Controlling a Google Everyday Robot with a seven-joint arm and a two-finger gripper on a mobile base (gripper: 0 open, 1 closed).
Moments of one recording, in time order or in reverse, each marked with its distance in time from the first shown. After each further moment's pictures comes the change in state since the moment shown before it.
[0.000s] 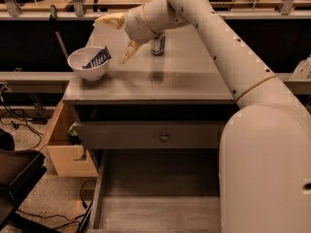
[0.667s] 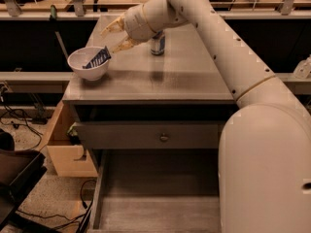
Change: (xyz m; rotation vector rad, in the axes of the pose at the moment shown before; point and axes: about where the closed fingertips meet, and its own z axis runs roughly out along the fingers) arm 0.003 -0.004 0.000 0.009 0.013 -0.003
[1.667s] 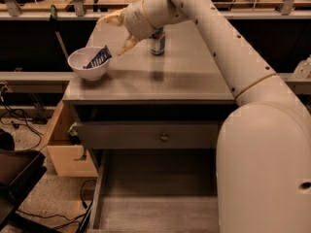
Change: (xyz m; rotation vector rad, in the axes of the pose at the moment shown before) arm 0.004 -0.007 -0.006 -0.006 0.020 -0.015
